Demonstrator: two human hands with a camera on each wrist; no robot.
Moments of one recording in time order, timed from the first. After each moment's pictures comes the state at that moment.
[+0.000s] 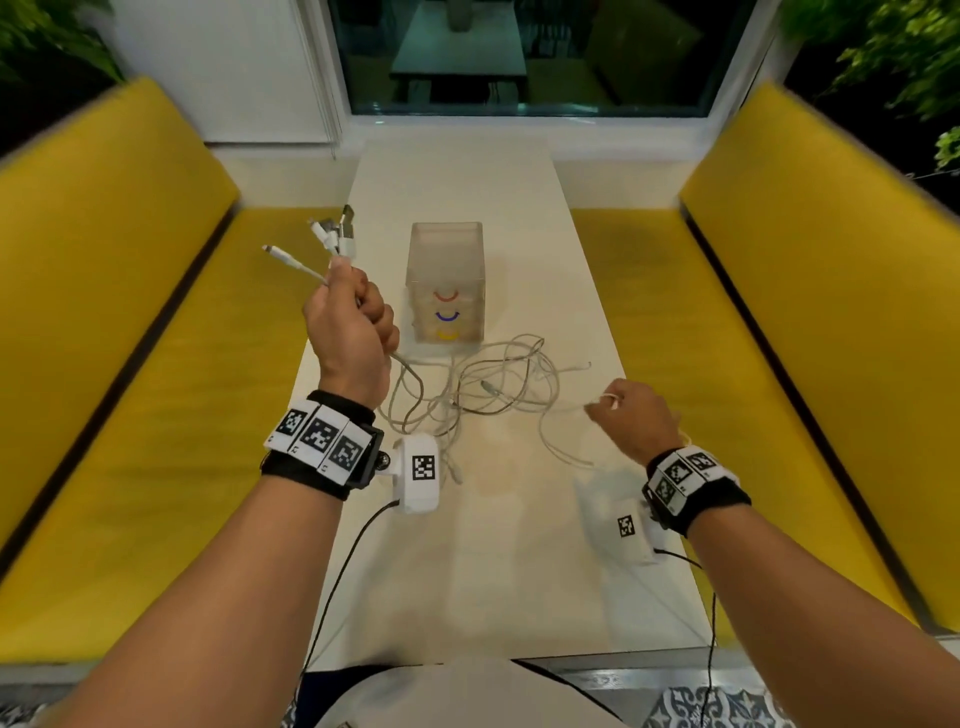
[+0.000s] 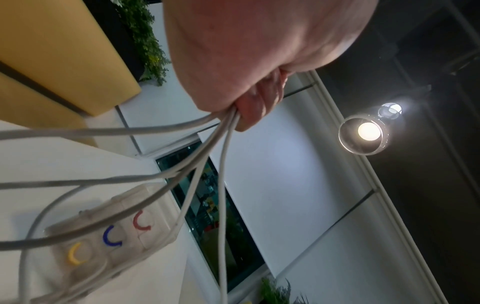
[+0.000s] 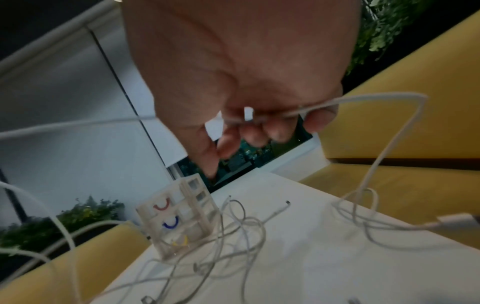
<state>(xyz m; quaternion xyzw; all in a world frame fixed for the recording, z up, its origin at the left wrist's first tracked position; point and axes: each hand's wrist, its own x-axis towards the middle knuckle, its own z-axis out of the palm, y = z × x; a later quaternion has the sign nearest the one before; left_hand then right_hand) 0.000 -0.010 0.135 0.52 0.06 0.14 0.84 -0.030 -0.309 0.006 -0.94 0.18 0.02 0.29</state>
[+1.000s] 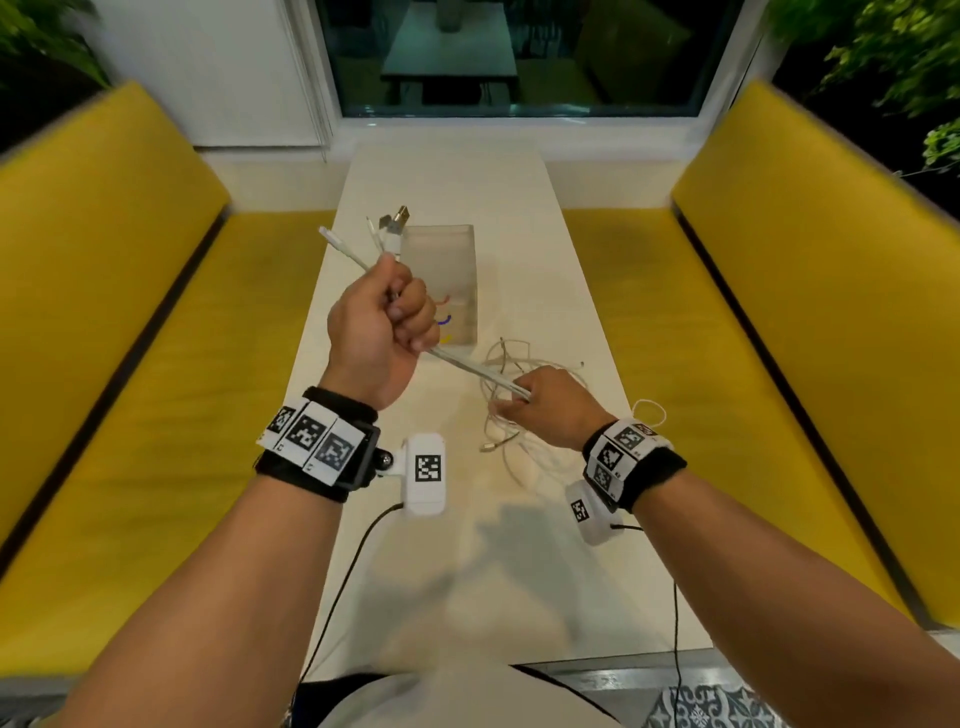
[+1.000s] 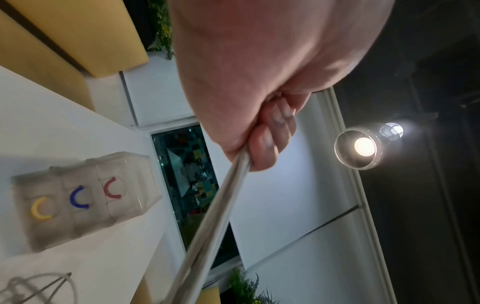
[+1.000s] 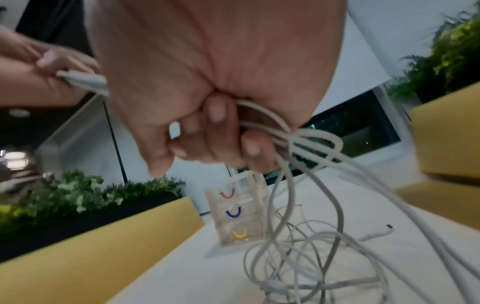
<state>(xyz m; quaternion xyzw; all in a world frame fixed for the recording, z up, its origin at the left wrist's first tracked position) 0.005 -0.024 0.142 0.42 -0.05 -0.10 0.90 -0.009 -0.234 0.046 -0.94 -0.03 0.10 0.33</state>
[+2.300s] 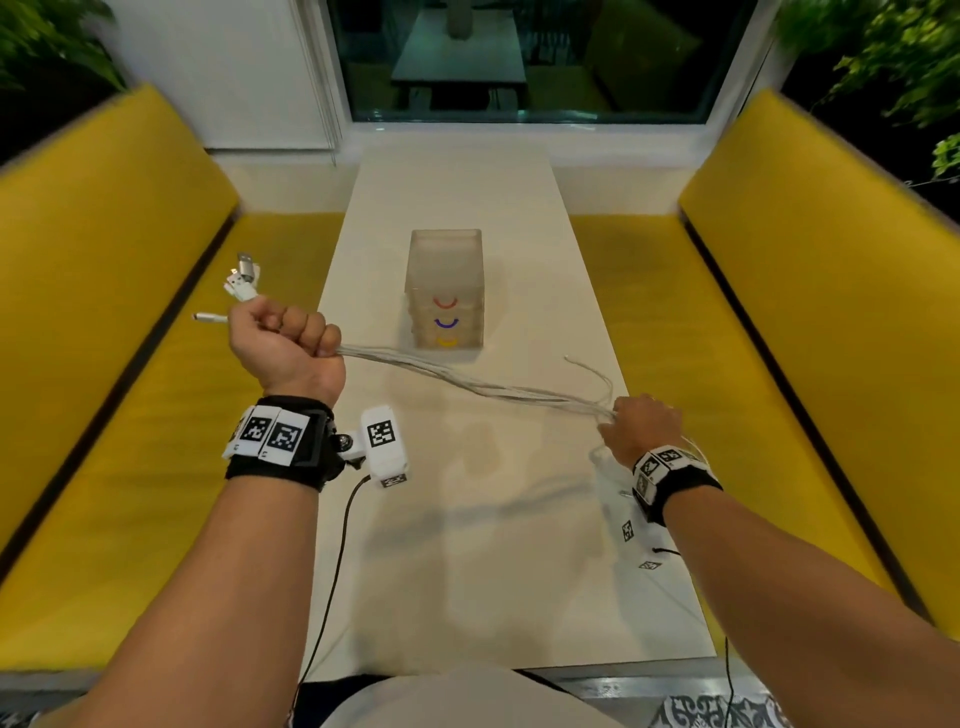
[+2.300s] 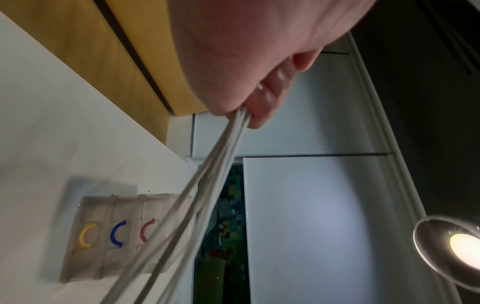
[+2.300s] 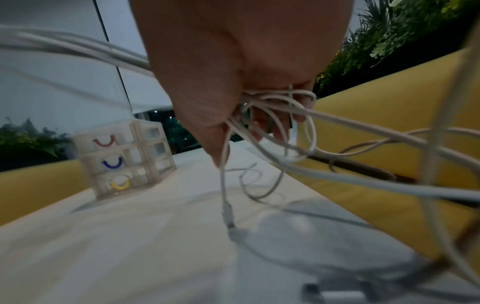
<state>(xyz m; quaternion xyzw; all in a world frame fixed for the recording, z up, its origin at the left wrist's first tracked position) 0.018 0.039 0.120 0.31 0.16 0.17 0.92 -0.008 -0.327 -0.021 -0.99 0.13 0.08 -0.01</state>
